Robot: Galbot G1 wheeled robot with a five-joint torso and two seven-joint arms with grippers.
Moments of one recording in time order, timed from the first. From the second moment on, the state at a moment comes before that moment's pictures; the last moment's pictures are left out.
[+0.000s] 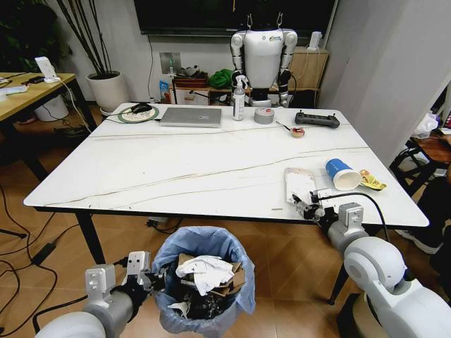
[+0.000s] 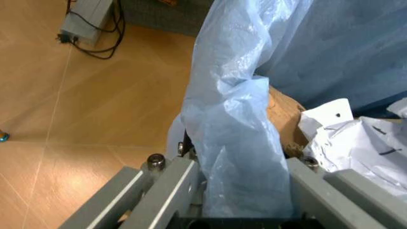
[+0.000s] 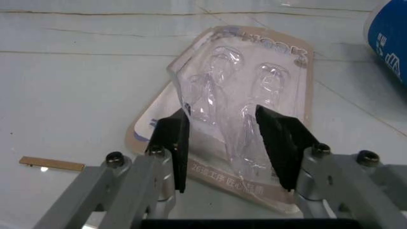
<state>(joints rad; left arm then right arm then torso) 1.72 -1.01 -0.57 -2.50 -1.07 0.74 -0.52 -1.21 0.95 0.38 2.11 0.65 -0.60 0.27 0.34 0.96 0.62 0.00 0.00</state>
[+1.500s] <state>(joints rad) 1.69 -1.00 -0.60 -2.50 -1.11 0.74 -0.52 -1.27 0.78 0.43 2.41 0.66 -0.27 -0.45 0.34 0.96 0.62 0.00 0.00</state>
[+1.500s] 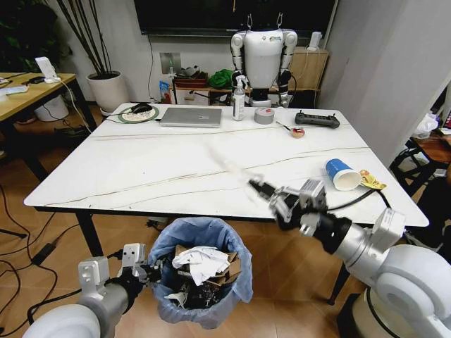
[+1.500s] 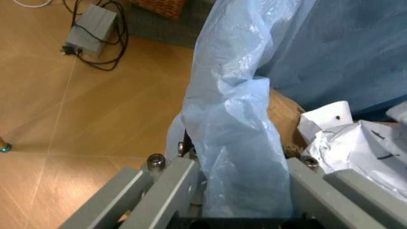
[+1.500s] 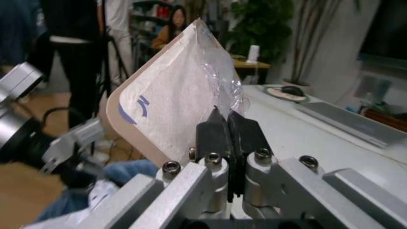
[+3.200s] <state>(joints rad) 1.69 -1.03 -0.56 -2.50 -1.11 0.74 -0.55 -1.04 0.85 0.48 2.15 0.85 -0.47 0.18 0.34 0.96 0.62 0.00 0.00</state>
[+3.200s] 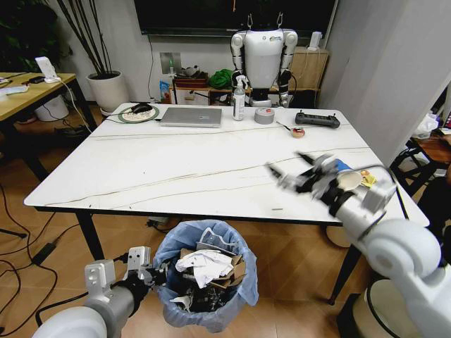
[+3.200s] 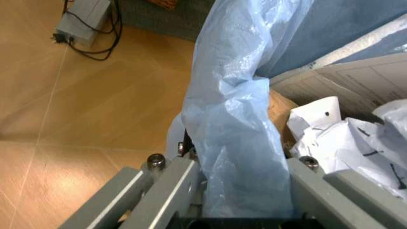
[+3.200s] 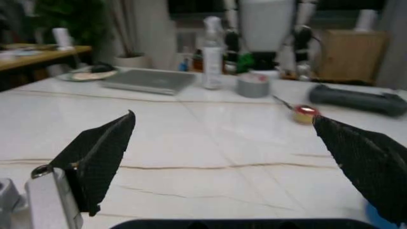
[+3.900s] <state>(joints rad) 1.69 -1.01 -0.58 -2.50 -1.13 0.74 -0.54 -1.18 0.95 0.58 2.16 1.01 -0.59 0.51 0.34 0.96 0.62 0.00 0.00</state>
